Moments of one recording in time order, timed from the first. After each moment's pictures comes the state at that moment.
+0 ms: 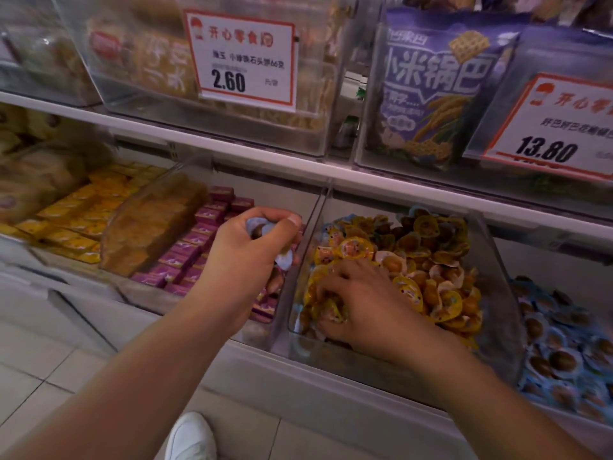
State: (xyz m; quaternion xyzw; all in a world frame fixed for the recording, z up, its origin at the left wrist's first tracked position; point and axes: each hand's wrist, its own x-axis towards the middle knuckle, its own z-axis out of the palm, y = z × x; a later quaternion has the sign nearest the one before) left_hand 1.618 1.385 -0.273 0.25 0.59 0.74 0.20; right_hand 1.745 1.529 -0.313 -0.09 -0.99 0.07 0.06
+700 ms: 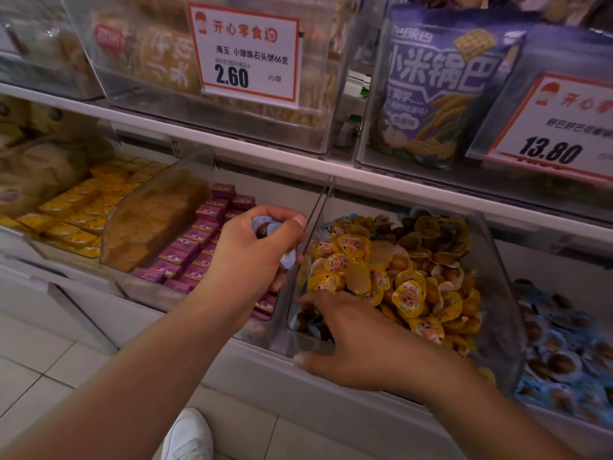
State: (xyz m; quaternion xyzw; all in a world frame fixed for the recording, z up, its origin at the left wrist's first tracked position) left_hand 1.623 1.386 -0.271 0.26 0.61 0.72 0.19; right_hand 1.760 1.499 -0.297 -0.07 -0.98 0.19 -0.05
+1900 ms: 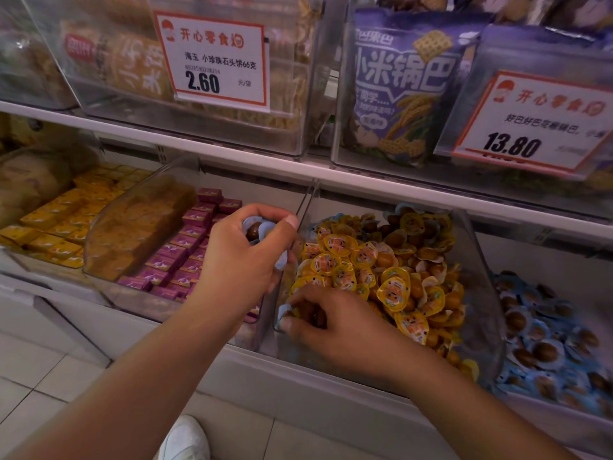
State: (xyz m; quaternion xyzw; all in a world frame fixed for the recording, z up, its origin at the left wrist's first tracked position) left_hand 1.639 1.391 -0.262 0.28 0.63 0.71 0.13; right_hand 1.754 1.501 -0.309 -0.10 -0.93 0.34 0.06
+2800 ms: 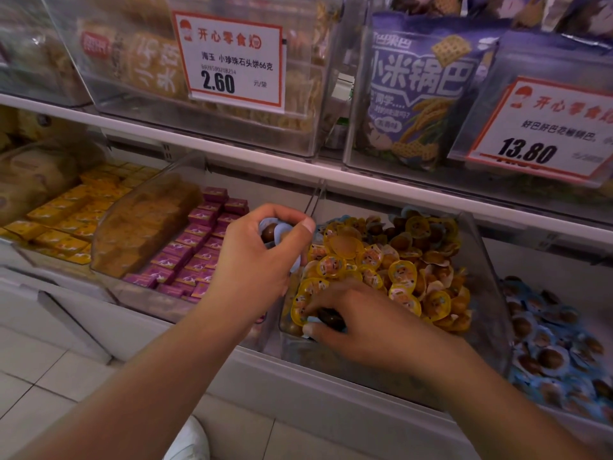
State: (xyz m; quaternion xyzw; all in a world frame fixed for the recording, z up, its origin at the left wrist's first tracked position) left_hand 1.641 1.389 -0.260 0.32 0.64 0.68 0.11; right_hand 1.759 1.520 -0.291 -0.05 -0.98 0.17 0.01
